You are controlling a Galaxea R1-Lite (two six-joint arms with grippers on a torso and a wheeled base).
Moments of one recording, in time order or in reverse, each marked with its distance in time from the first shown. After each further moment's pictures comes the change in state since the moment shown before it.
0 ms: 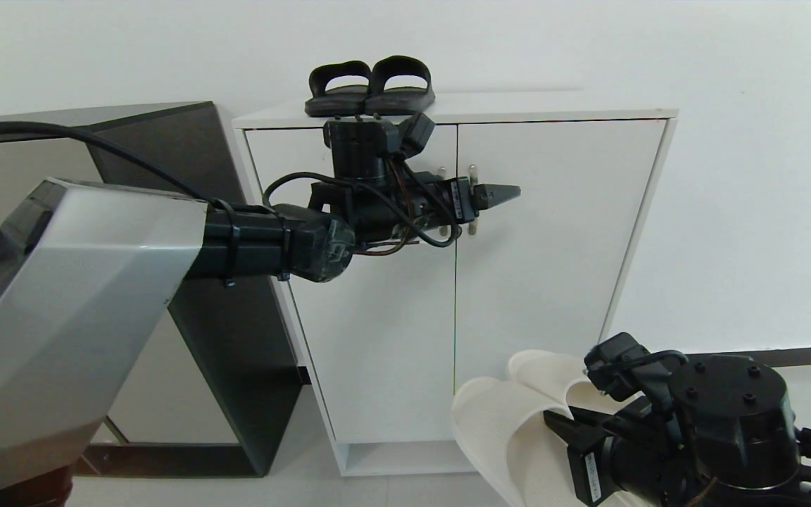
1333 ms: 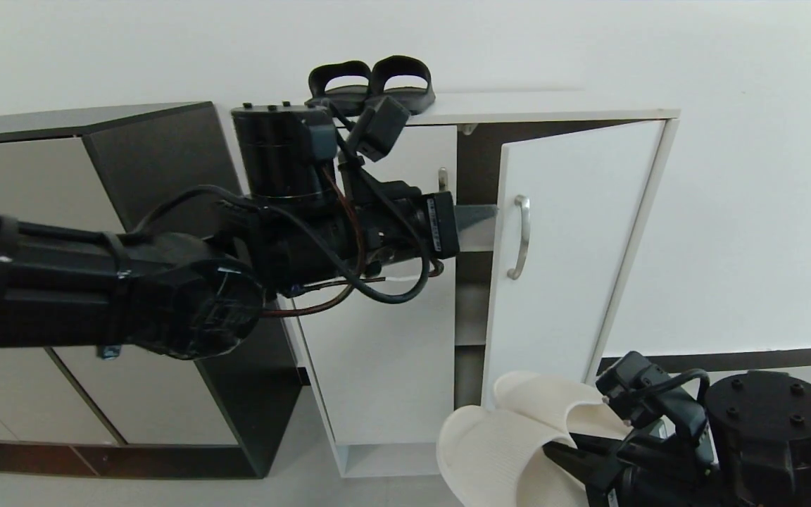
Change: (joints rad) left arm -0.078 -0.379 0.555 -0.210 0.001 0.001; right arm 0.019 -0.068 0.062 0.003 0.151 -0.012
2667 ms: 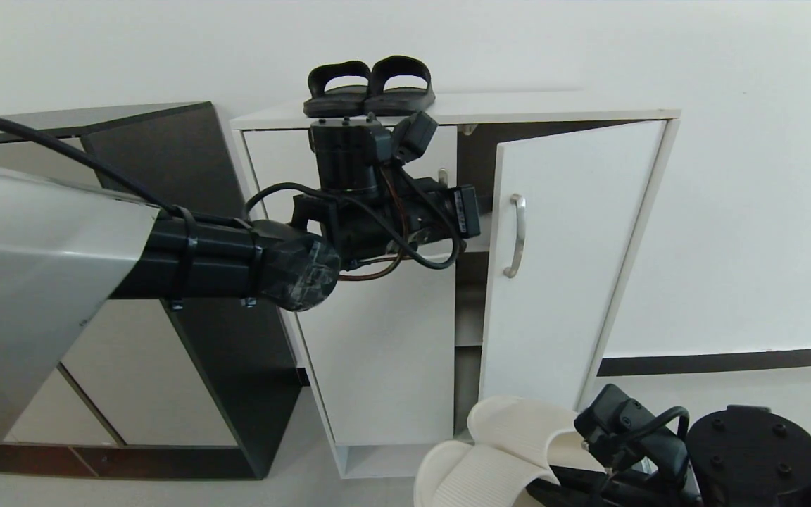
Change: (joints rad) left arm 0.022 0.244 -0.303 0.064 -0.005 0.018; right arm 0.098 0.034 0.025 -0.035 0.000 0.003
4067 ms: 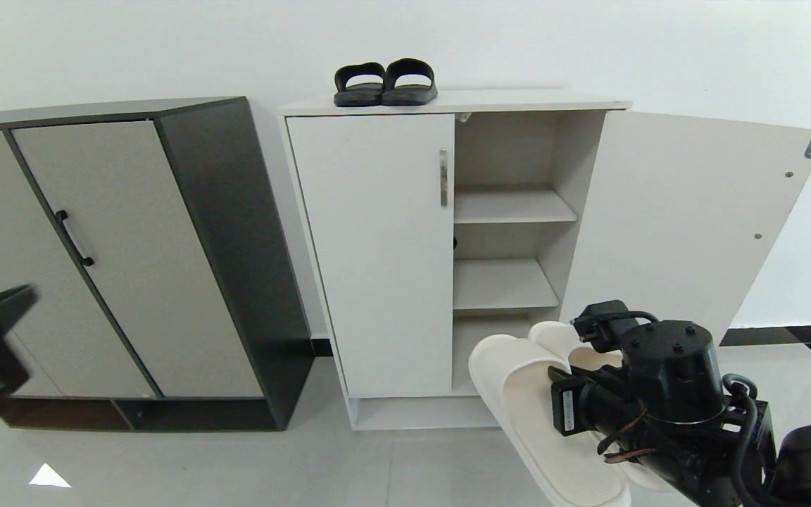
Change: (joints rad) left arm 0.377 -1.187 1.016 0.241 0.860 0.289; right arm -0.220 0.176 -0.206 -0.012 -0.294 0.074
